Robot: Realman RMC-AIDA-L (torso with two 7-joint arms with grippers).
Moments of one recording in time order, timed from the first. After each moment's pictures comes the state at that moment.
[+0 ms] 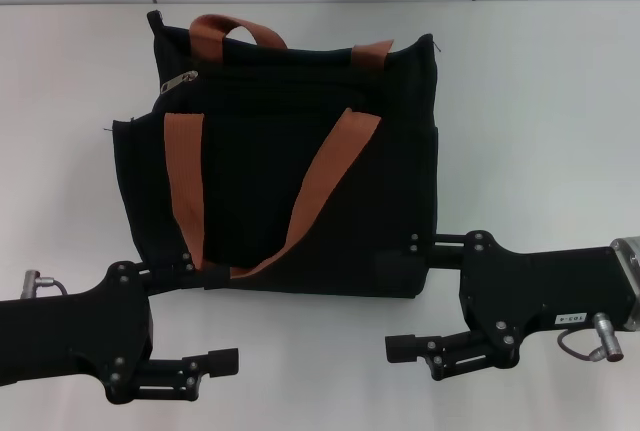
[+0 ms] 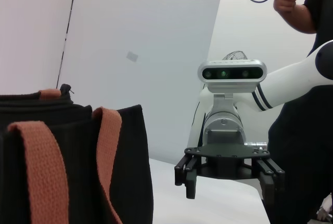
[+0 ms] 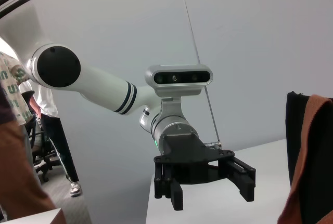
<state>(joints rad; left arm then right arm) -0.32 -1.99 0.90 0.48 1.79 1.90 -1.04 0.50 2.08 -0.88 -0.48 -1.90 -1.84 1.11</state>
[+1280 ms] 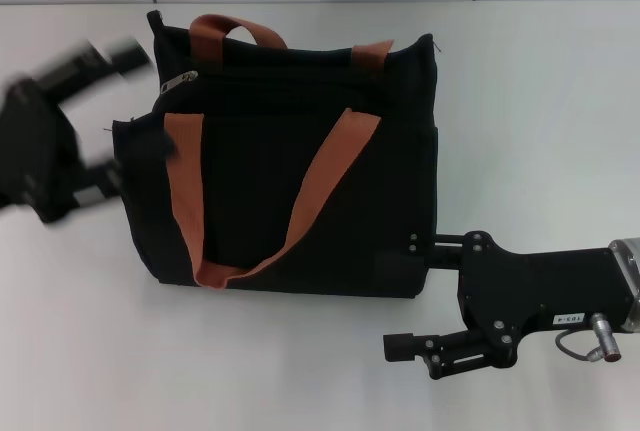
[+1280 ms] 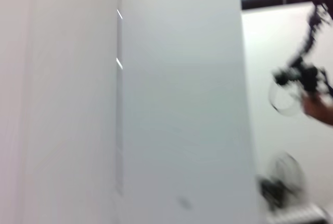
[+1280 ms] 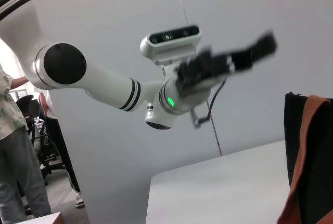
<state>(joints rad) -0.38 -1.99 0.74 0.49 1.49 2.01 -1.01 0.51 2.08 -0.87 -0.47 -1.90 -1.83 1.11</state>
